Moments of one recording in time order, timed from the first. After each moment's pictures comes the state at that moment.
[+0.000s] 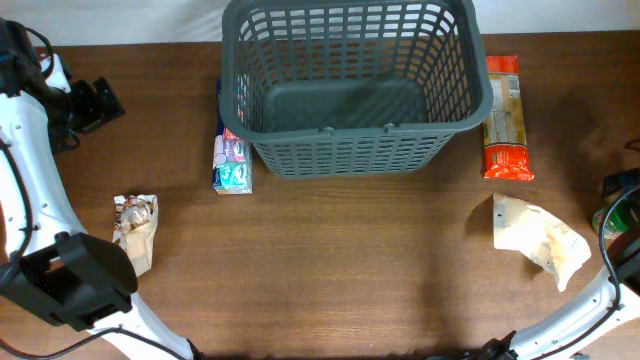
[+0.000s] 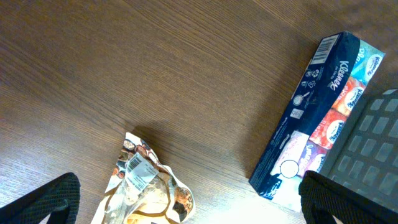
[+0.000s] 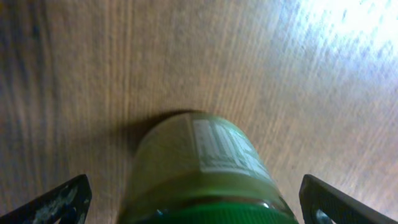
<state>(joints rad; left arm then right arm) 0.40 1.99 2.14 -1.38 0.11 -0.13 -0.80 2.24 1.81 -1.17 0.08 0.62</state>
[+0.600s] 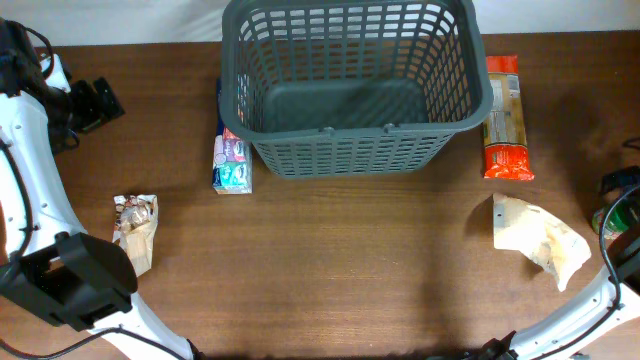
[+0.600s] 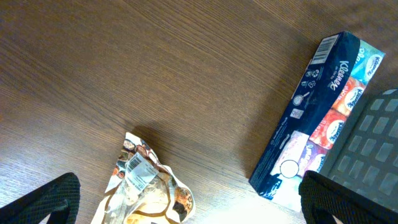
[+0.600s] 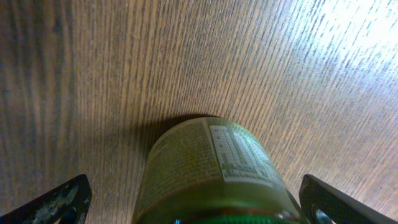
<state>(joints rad) 0.40 1.99 2.14 -1.38 0.11 -0.13 -0.80 2.25 1.81 -1.15 0.06 0.56</state>
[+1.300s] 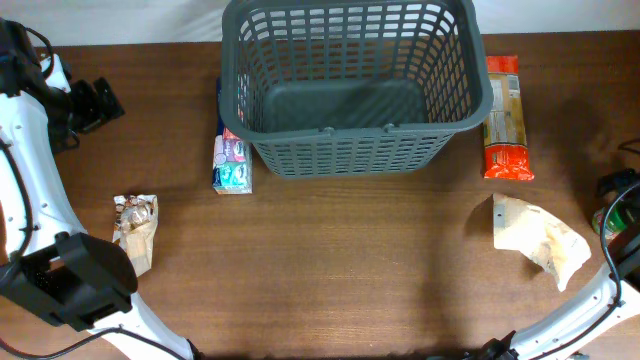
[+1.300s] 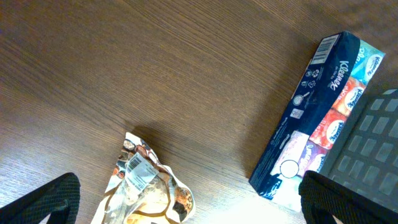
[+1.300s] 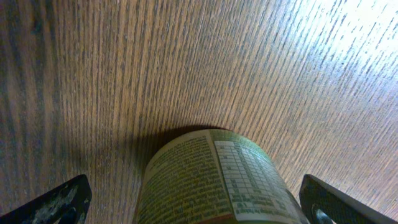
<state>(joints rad) 0.40 1.99 2.14 -1.38 0.11 -0.13 -0.80 2.28 1.81 -1.13 0.06 0.56</state>
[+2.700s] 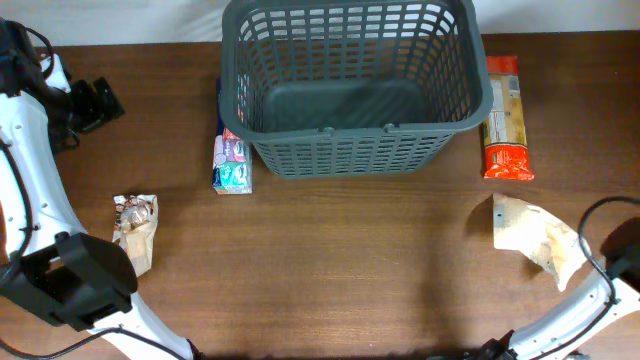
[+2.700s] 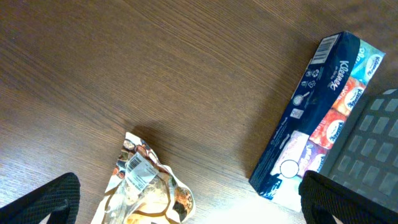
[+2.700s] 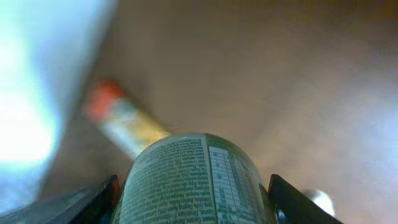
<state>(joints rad) 0.40 1.99 2.14 -1.38 0.11 -0.13 -0.75 2.27 2.80 -1.65 -0.27 0.36</state>
